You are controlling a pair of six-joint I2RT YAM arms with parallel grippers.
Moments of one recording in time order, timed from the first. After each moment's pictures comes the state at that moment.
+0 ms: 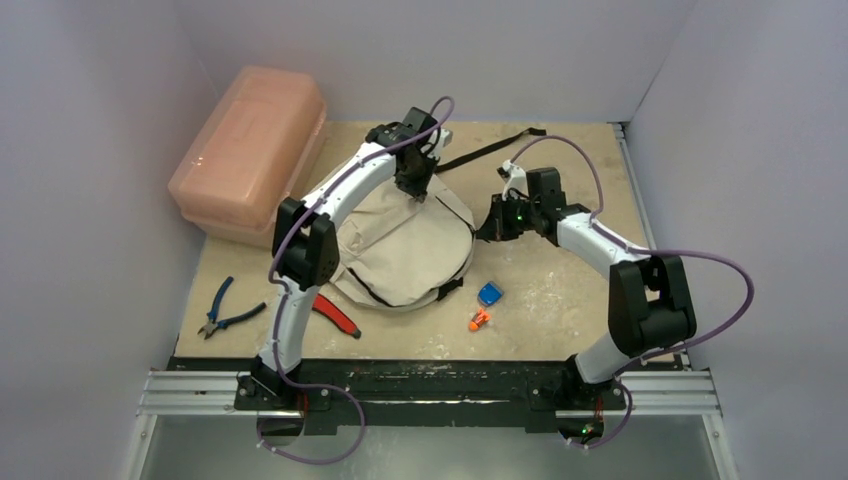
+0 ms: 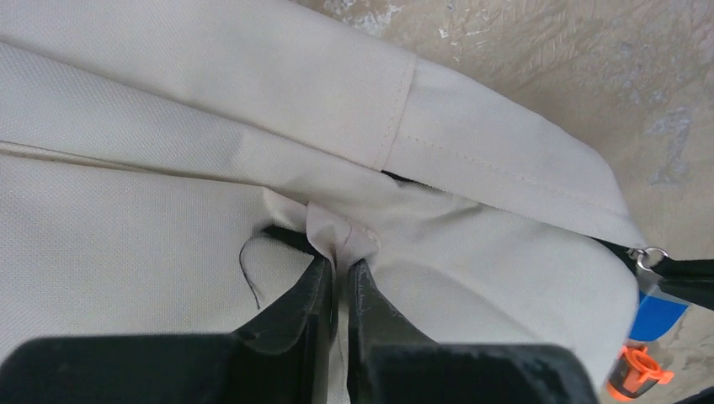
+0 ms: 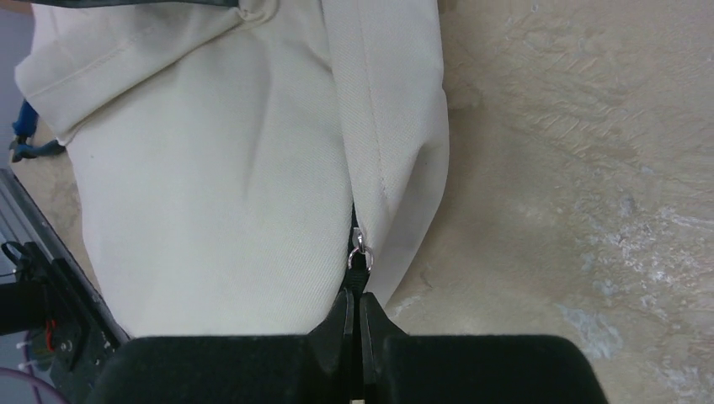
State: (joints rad) left arm -0.55 2.24 2.14 -0.97 0.05 -0.09; right arm 0.25 1.60 0.98 -0.22 -0.57 0.16
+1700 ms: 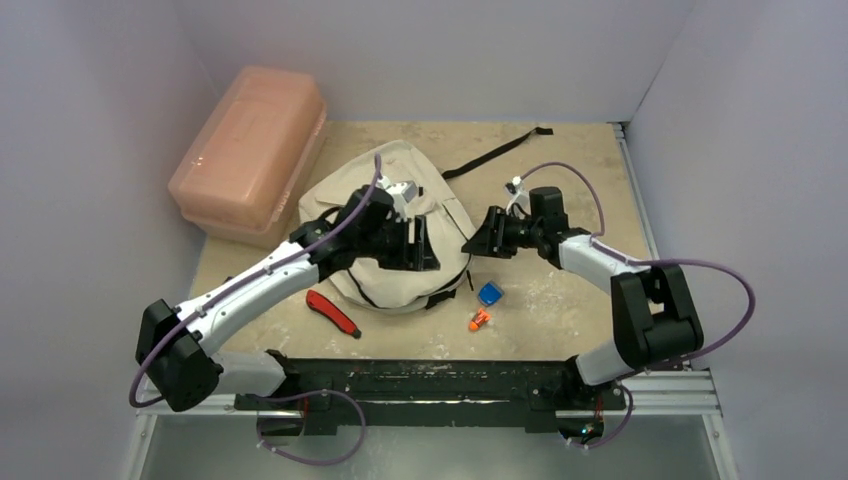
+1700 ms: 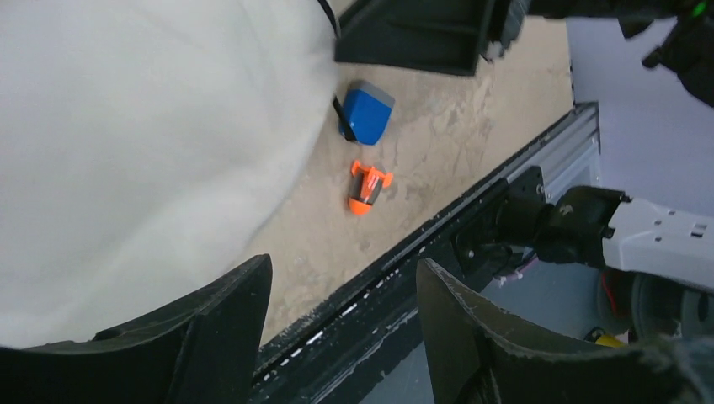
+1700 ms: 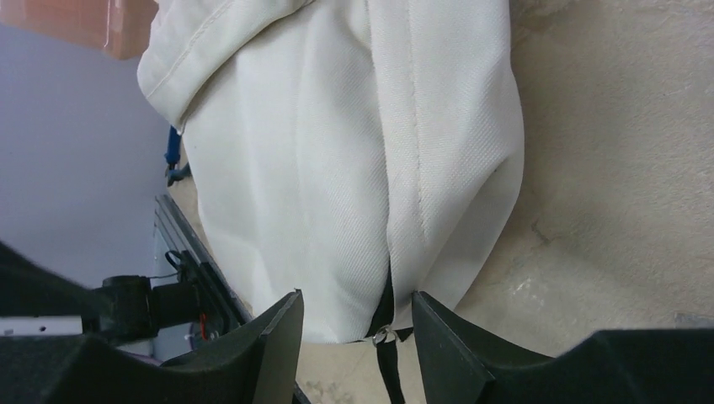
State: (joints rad) left arm -0.70 1.30 1.12 -0.54 0.26 -0.63; right arm 0.26 1.47 0.76 -0.01 -0.71 0.52
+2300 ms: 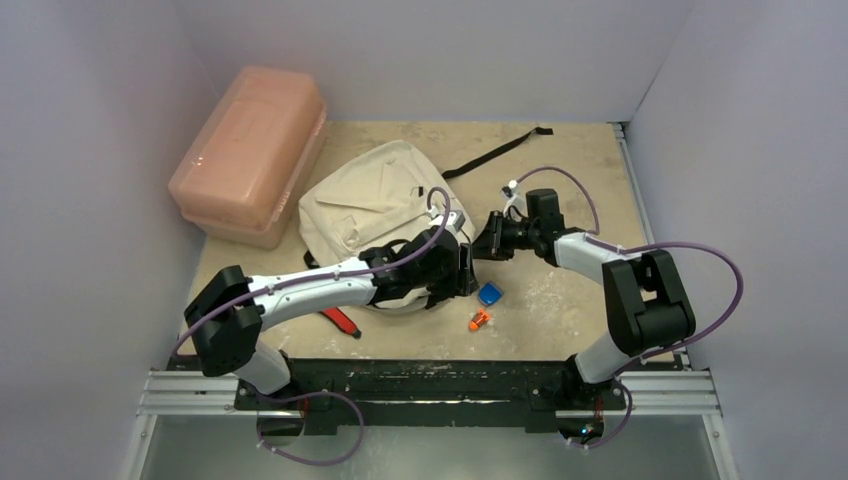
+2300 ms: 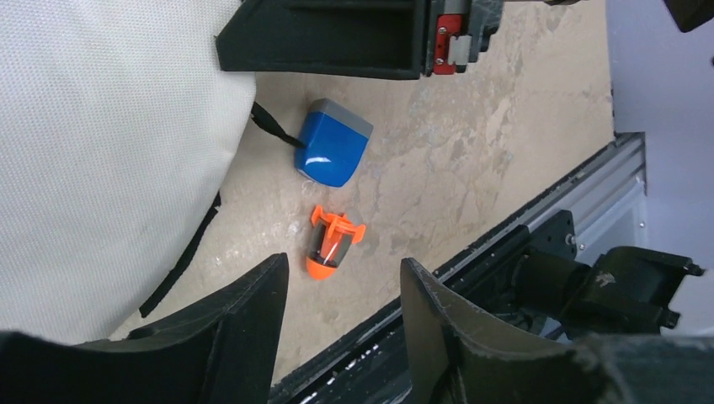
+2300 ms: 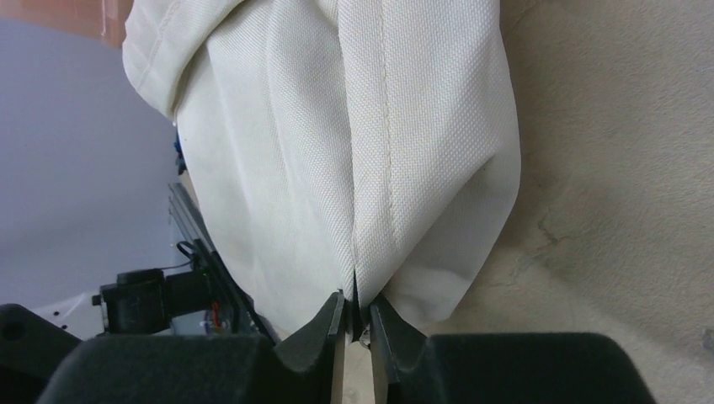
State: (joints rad) left arm -1.03 1.53 1.07 -0.24 -0.05 -0.82; right arm 0.26 1.58 0.77 0.03 -0.76 0.54
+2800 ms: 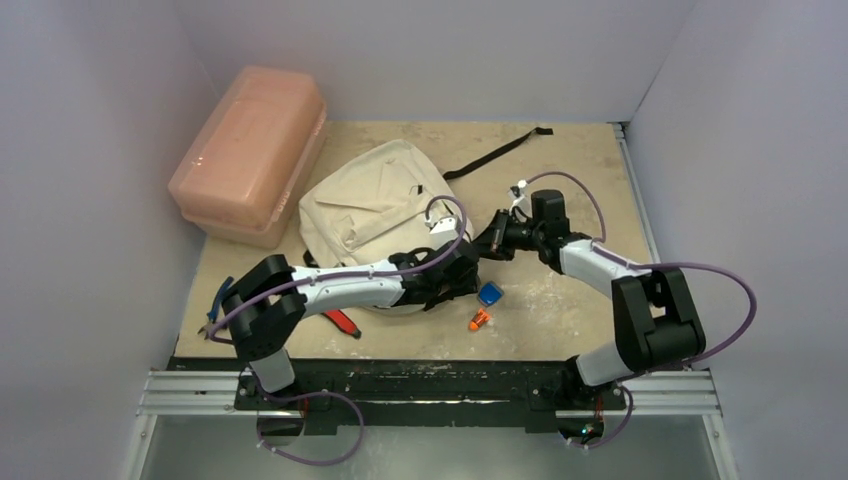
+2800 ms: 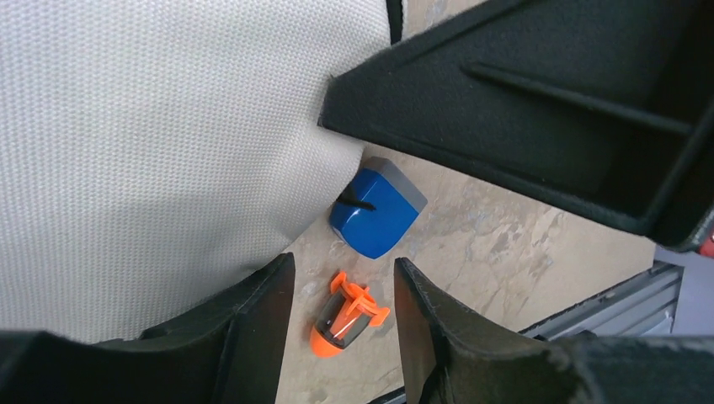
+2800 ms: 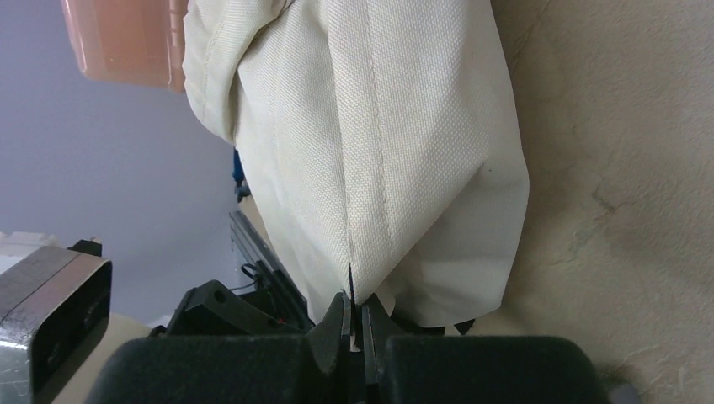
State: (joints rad) left arm -1.08 1.72 1.12 -0.22 -0.29 -1.05; right arm 0.26 1.50 0.74 0.08 -0.77 0.75
